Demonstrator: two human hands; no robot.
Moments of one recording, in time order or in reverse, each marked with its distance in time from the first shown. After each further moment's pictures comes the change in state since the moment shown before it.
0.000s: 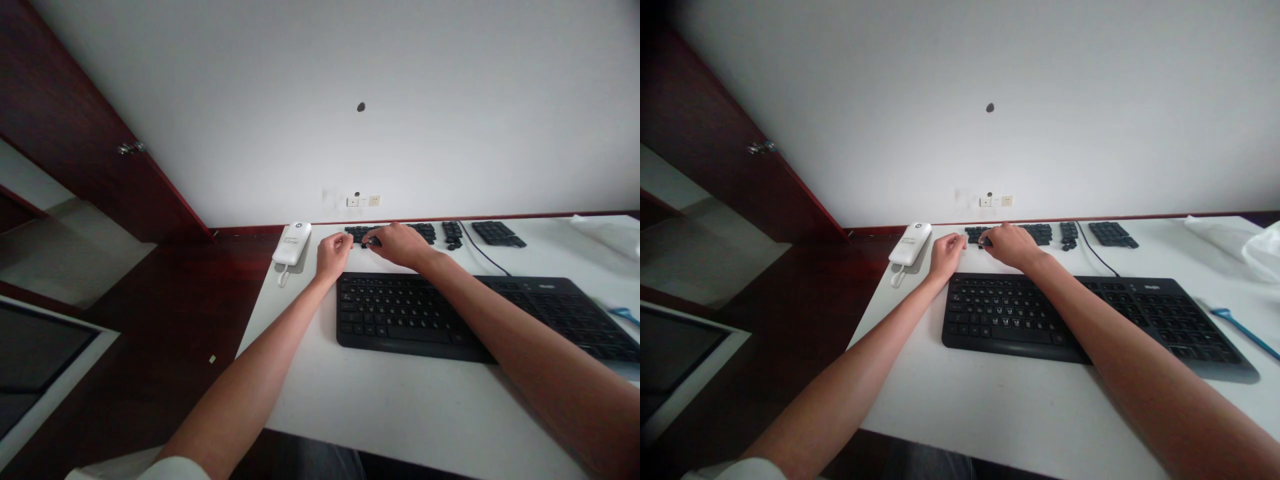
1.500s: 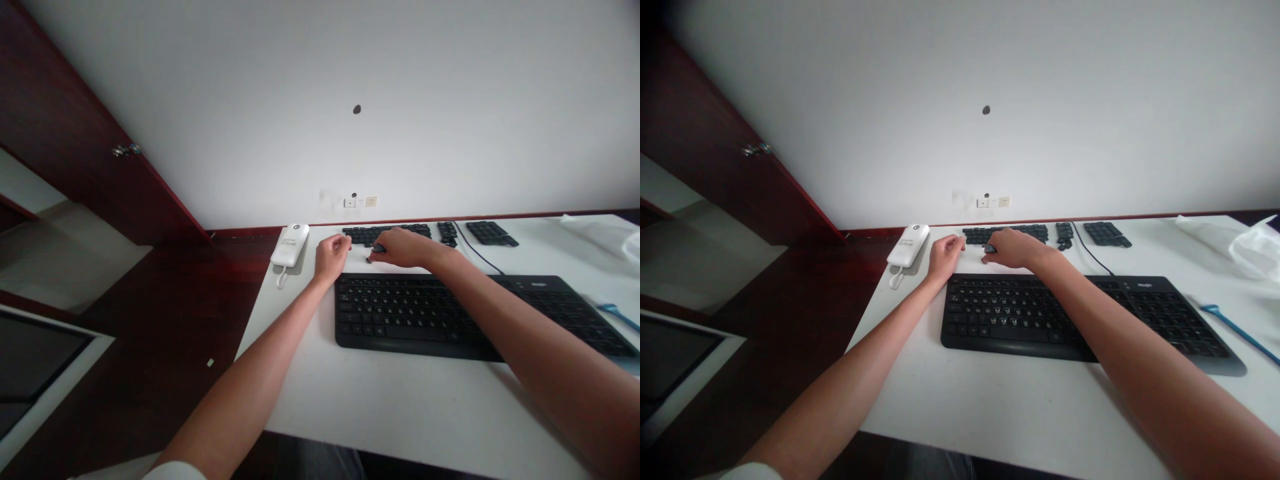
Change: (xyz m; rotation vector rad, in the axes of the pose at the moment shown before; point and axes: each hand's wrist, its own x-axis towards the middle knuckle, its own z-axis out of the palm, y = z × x) left_hand -0.002 0.004 -0.002 0.017 -0.016 0.029; right_hand -0.008 0.009 -0.016 0.021 -0.225 -0.092
